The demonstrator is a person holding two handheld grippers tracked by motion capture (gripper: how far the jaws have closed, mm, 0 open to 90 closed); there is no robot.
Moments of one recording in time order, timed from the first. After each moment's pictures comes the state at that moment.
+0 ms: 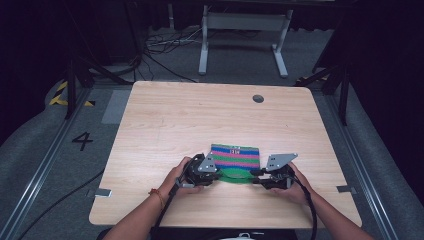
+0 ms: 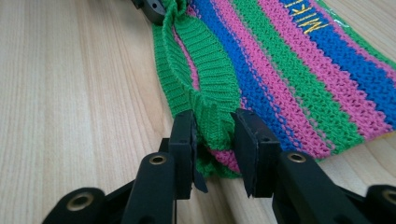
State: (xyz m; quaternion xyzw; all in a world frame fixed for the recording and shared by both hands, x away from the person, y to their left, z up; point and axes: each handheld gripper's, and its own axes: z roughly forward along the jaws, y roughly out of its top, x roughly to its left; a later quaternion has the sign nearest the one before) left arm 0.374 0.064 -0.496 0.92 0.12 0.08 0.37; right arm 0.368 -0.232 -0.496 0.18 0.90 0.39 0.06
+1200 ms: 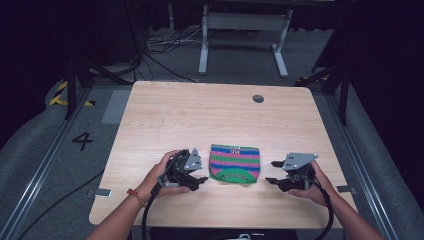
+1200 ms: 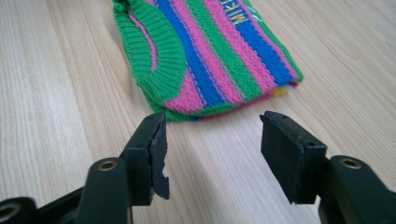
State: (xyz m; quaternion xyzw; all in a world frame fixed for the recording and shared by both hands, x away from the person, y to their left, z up) left arm 0.358 0.109 -0.449 0.92 0.16 0.14 0.32; right arm 0.349 -0.271 -0.455 0.20 0.91 0.34 0.14
